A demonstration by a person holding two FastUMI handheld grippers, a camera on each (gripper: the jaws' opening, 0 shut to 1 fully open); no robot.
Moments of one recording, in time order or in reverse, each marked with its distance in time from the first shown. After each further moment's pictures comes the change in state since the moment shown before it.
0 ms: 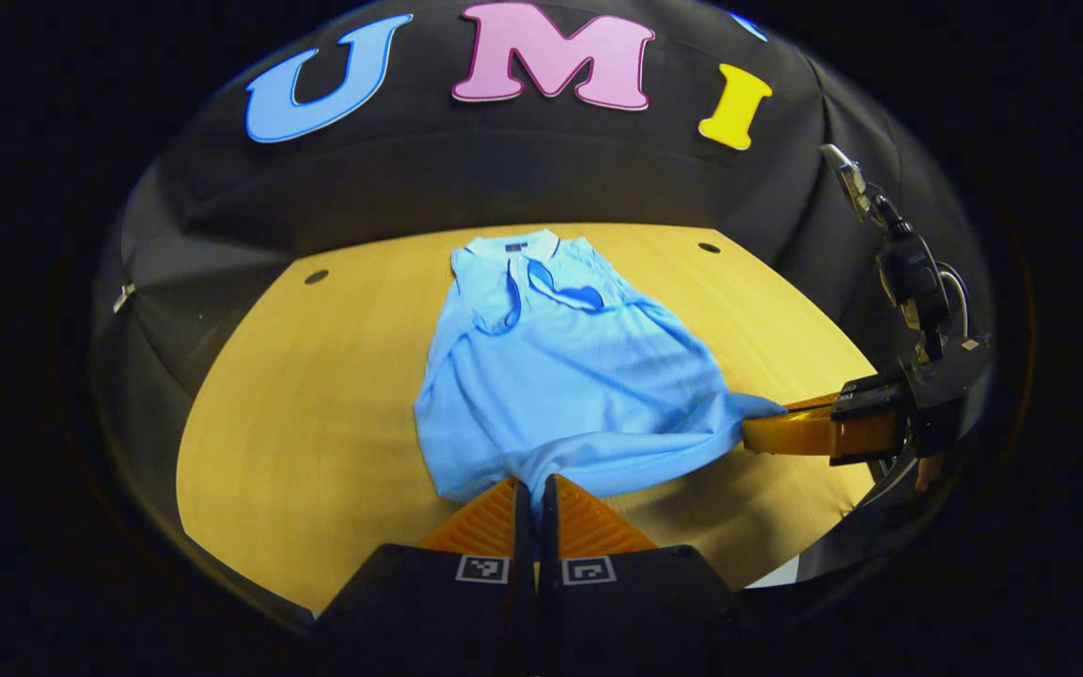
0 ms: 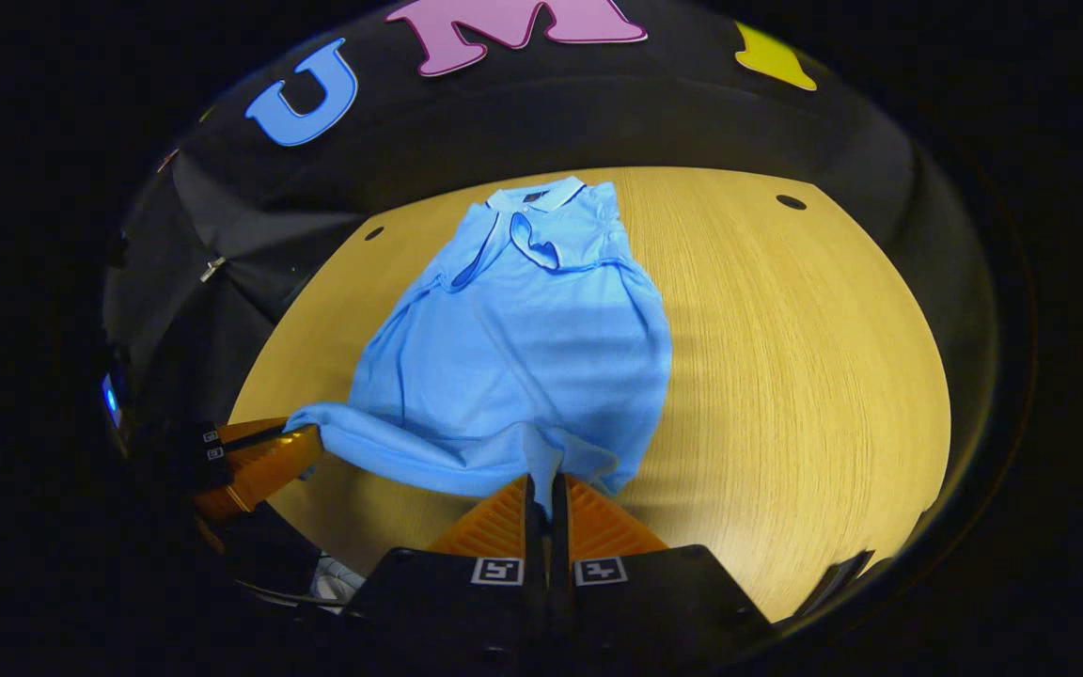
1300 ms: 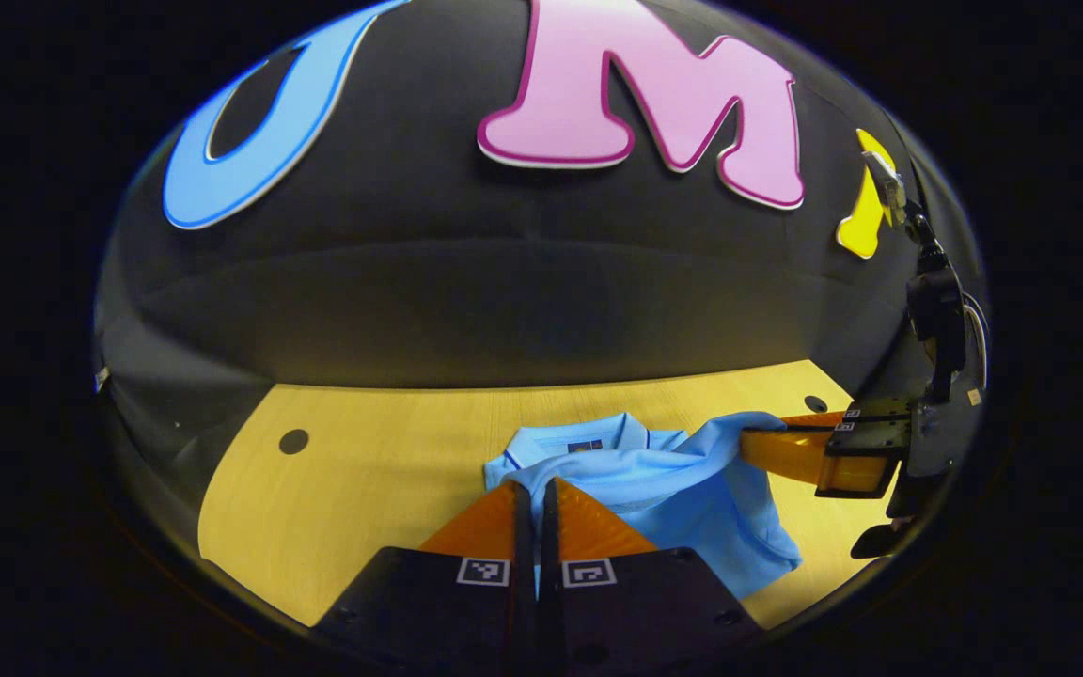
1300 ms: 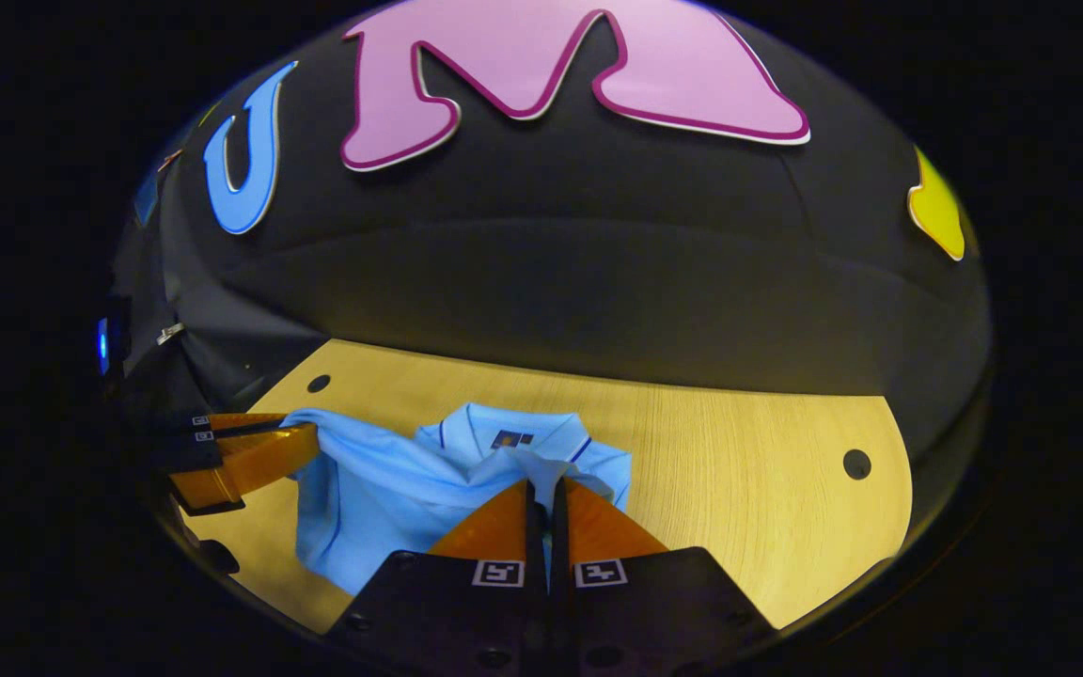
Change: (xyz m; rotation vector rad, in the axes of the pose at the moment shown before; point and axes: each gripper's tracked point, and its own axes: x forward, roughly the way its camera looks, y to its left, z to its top) left arm 0.213 0.098 0.272 -0.039 -0.188 0.073; right arm 0.171 -0.017 0.335 -0.204 -0.338 -0.058
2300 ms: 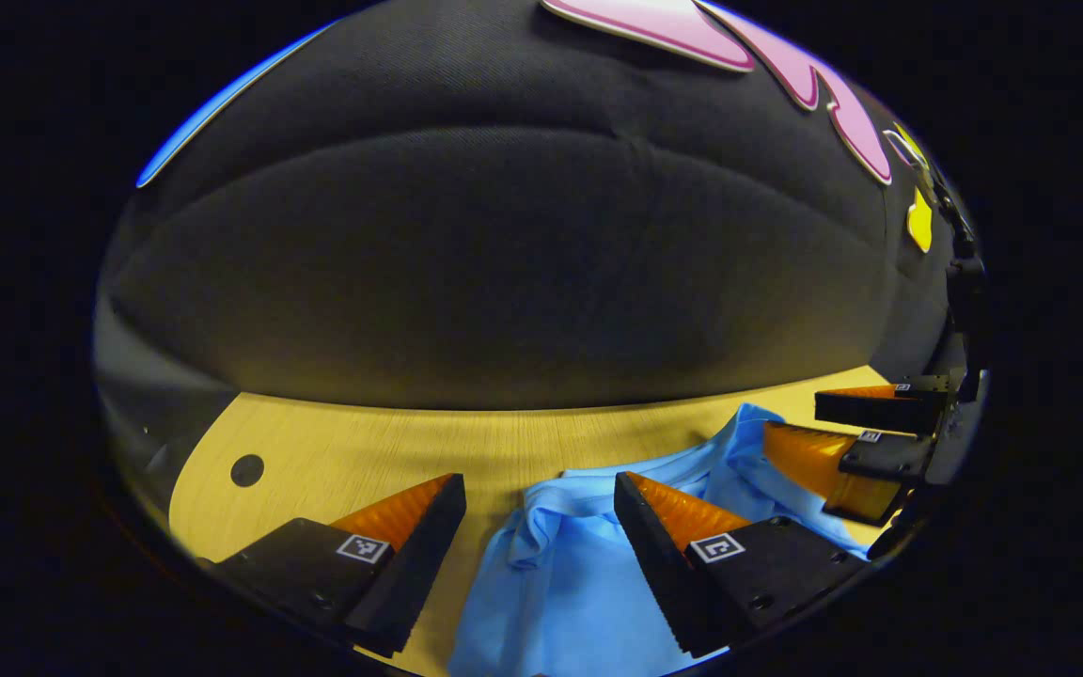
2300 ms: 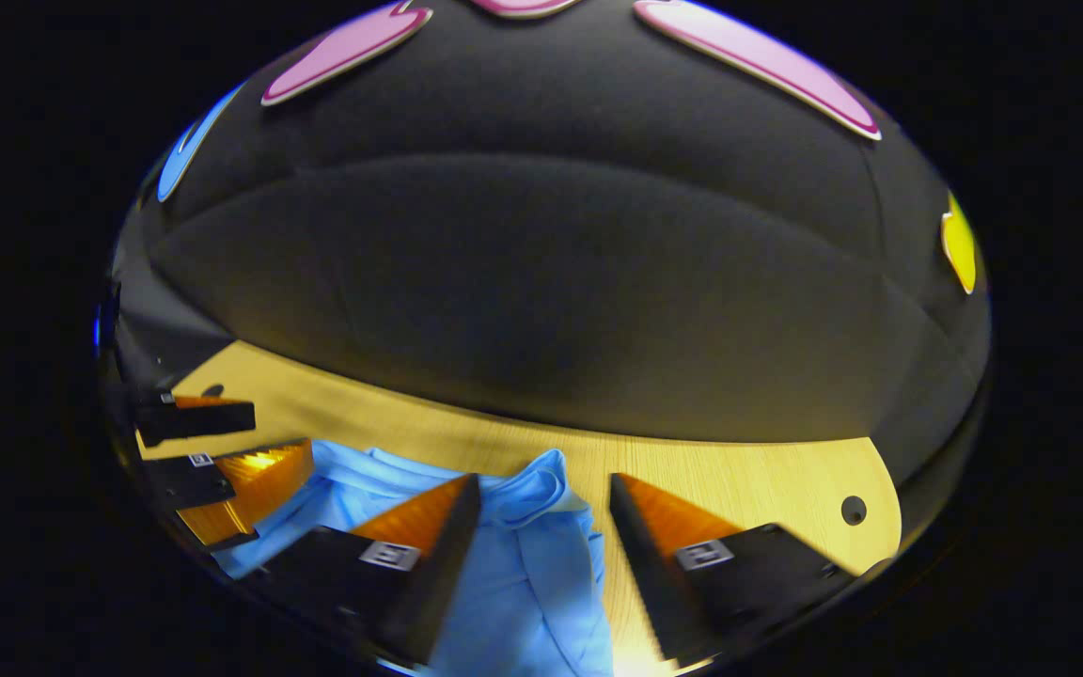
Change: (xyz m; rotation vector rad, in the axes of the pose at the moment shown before) left arm 0.106 0.042 0.003 -0.073 -0.067 0.017; right arm 0.073 -0.020 0.018 -0.043 -0.088 -0.176
